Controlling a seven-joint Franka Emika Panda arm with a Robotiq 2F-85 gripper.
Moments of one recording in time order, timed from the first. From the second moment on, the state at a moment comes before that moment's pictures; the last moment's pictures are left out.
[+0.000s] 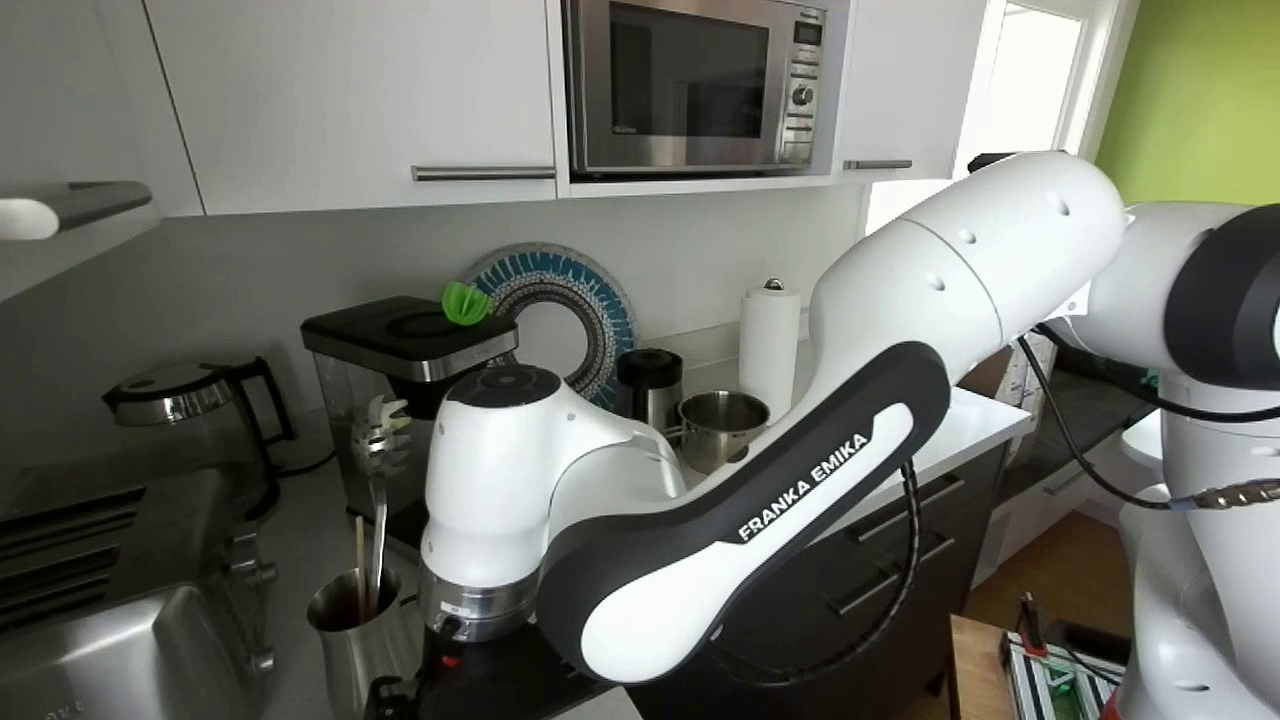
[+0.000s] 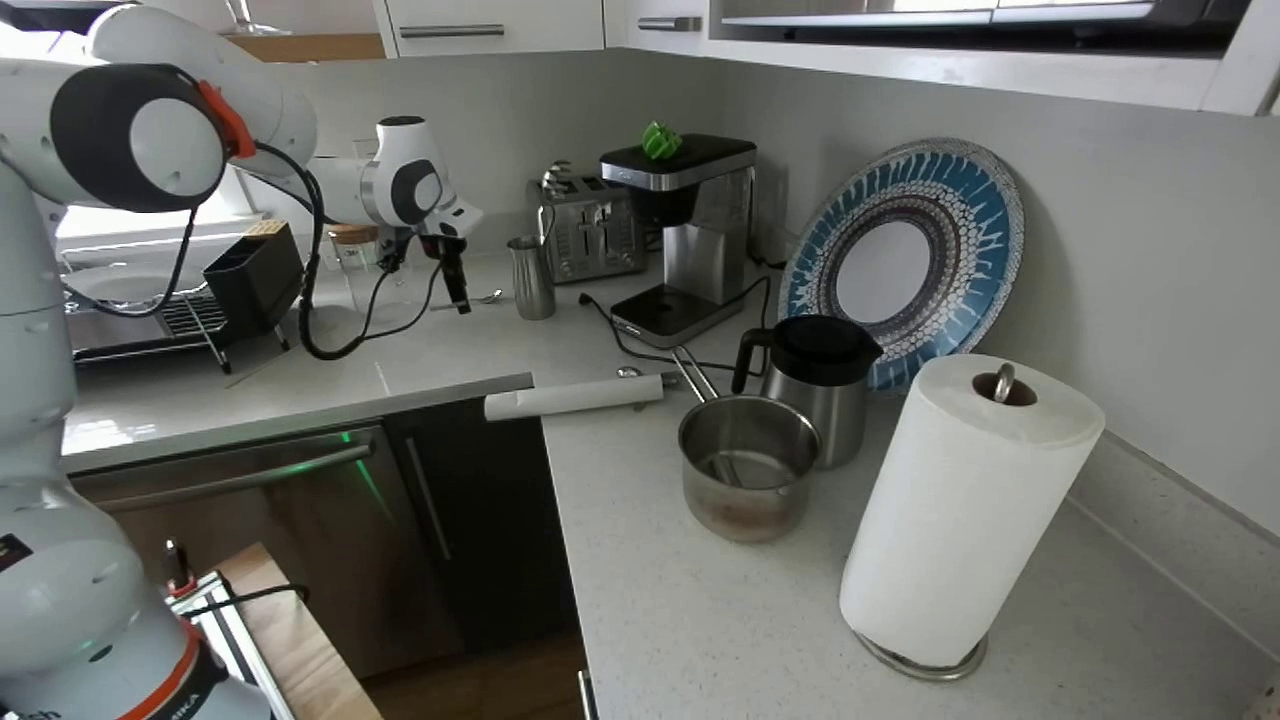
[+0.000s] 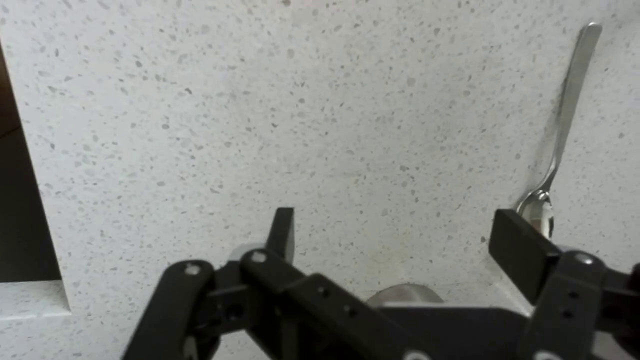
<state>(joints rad) 0.24 0.31 0.28 -1.84 -0.11 2.36 1.08</state>
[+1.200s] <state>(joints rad) 0.41 0.50 0.18 -1.55 -0.11 2.31 1.14</state>
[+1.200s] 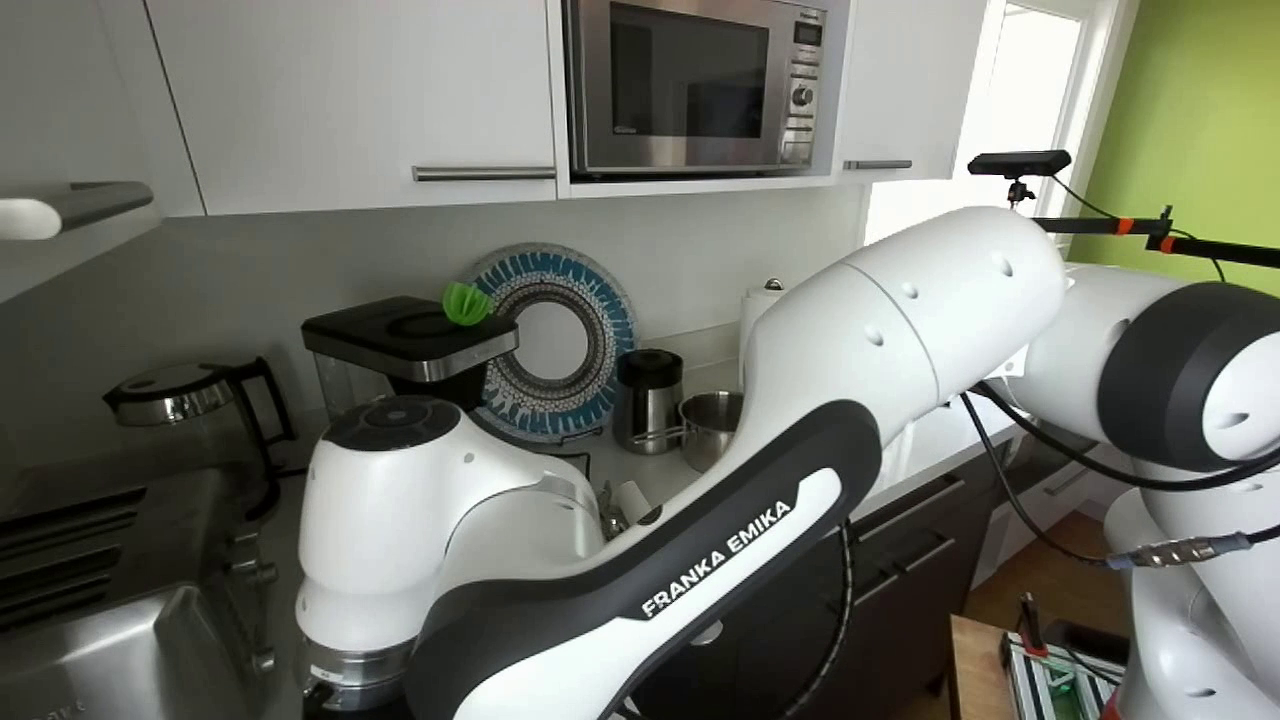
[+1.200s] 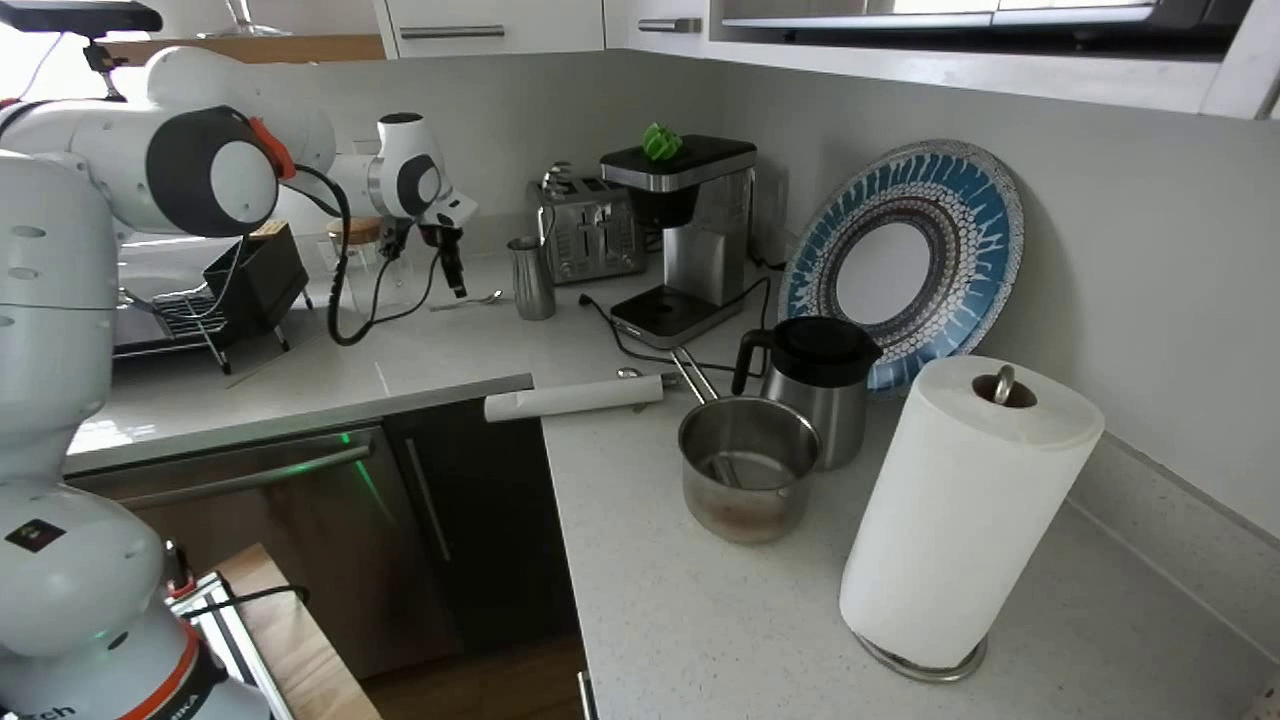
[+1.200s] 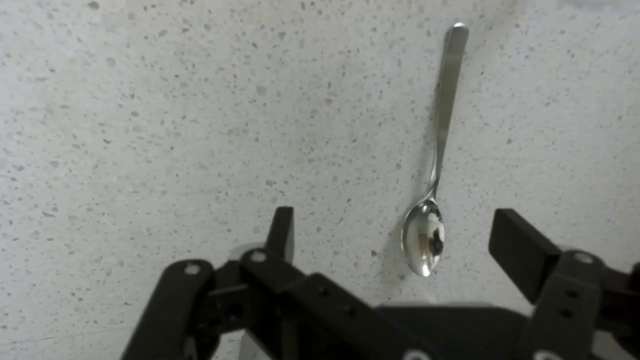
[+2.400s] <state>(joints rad) 0.46 0.86 0.15 -1.09 -0.05 2.13 1.13</state>
